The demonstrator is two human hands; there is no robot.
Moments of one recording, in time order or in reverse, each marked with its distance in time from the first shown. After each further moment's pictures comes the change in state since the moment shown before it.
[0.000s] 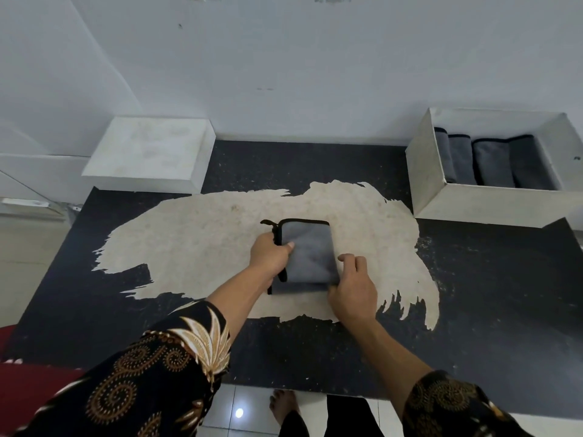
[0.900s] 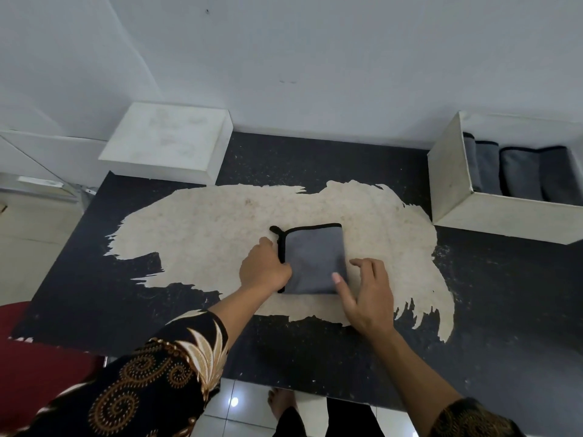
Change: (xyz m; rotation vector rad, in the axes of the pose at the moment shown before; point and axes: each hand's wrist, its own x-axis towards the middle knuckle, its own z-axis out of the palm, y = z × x) left_hand -0.008 -0.028 -0.024 0.672 0.117 0.046; right_hand 0.000 0.013 -0.001 0.095 0.111 -0.213
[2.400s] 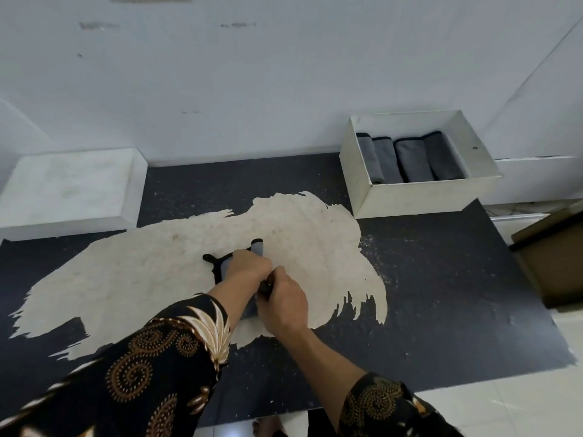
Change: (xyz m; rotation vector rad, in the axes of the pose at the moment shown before) left_hand 0.016 0.107 0.036 0.023 -0.158 -0.237; right_hand 0.010 -0.052 0.010 0.119 -0.141 0.307
